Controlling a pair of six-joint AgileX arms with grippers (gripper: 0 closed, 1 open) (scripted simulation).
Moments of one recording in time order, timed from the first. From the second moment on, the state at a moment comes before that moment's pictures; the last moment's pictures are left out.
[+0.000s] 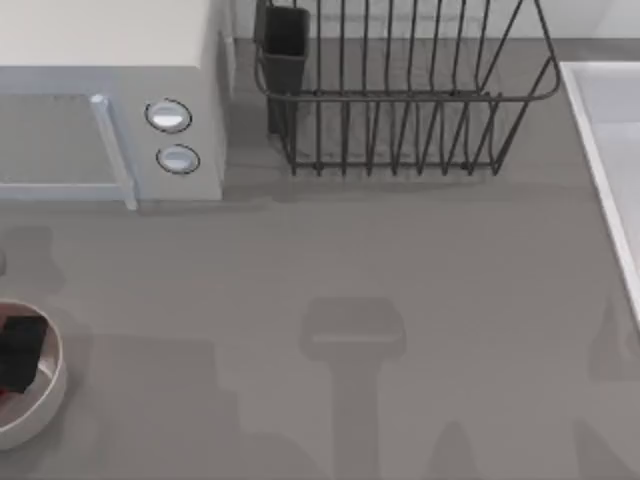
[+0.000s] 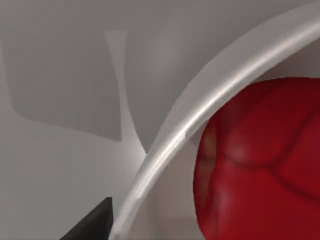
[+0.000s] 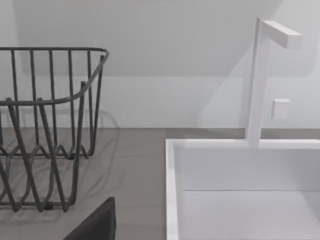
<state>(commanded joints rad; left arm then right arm) 0.14 1.55 0.80 -0.80 0.00 0.16 0.00 0.00 0.00 0.00 0.00 0.00</state>
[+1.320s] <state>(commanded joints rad) 0.14 1.62 0.72 -0.67 0.00 0.16 0.00 0.00 0.00 0.00 0.00 0.00</state>
